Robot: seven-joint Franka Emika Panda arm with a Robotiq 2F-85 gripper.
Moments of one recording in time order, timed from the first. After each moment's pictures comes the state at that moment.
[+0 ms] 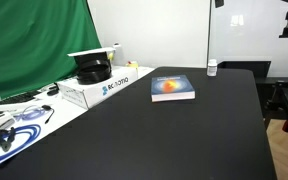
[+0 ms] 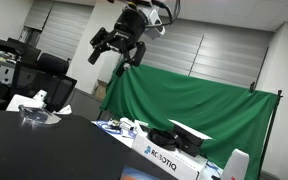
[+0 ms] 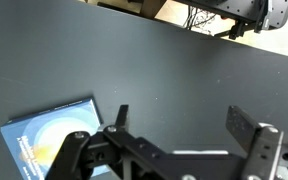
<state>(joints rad) 0.01 -0.39 -0.11 -2.38 0.00 1.82 -0.33</state>
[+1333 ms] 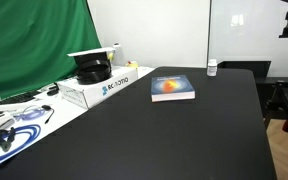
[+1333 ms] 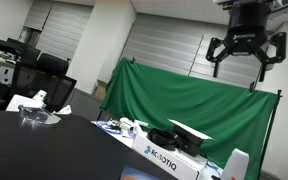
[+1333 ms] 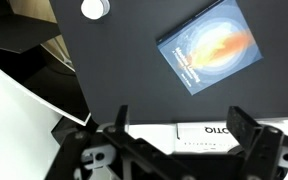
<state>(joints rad) -0.22 -0.02 -0.32 -1.85 -0.02 2.07 -0.40</state>
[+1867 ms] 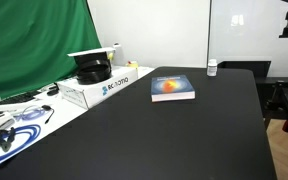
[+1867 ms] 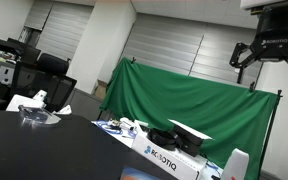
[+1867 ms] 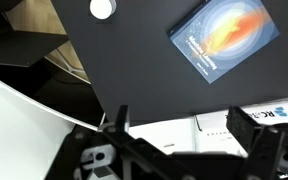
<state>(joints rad) -0.31 0.12 -0.34 -1.68 0.08 2.01 -0.40</state>
